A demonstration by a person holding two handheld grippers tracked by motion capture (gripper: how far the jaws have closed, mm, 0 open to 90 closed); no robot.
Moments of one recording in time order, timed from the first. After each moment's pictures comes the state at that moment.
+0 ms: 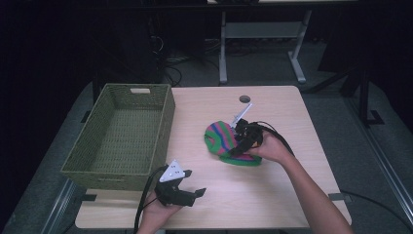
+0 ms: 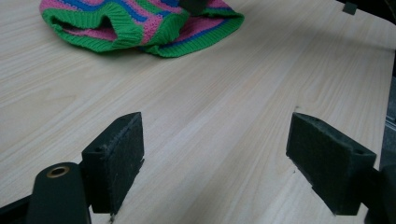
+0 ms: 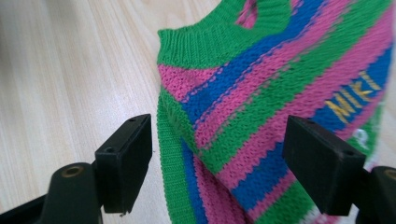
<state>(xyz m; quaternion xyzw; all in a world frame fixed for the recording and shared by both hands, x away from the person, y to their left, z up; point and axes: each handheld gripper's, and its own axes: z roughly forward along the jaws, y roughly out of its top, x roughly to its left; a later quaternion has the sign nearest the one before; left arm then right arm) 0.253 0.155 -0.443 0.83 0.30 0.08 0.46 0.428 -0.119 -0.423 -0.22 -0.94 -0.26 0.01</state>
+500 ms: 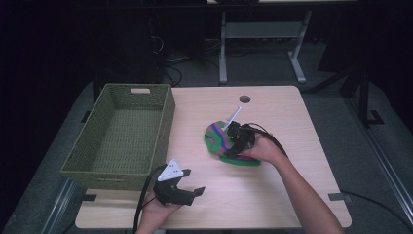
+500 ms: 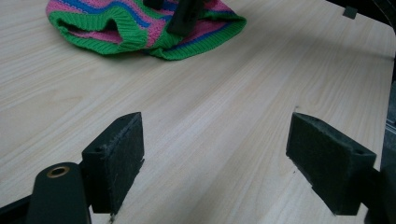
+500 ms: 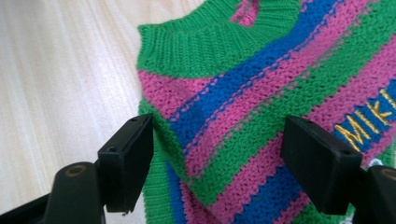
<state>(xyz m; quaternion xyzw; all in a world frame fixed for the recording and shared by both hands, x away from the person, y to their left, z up) 0.255 0.159 -0.442 0.83 0.31 0.09 0.46 0.433 -0.097 -0.436 -0.21 -0.95 -0.22 -0.02</state>
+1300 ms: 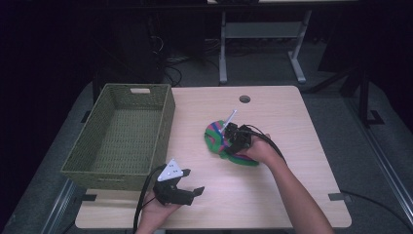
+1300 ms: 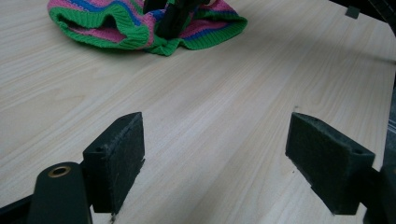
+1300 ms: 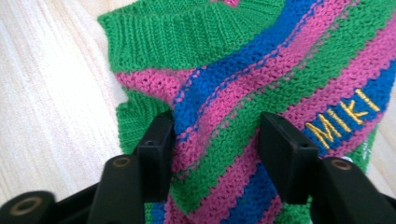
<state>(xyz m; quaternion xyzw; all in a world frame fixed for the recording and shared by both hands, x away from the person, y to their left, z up) 0.254 0.159 -0.442 0.83 0.31 0.09 0.46 0.432 -0.088 -0.445 -0.23 -0.95 -0.18 -0.07</state>
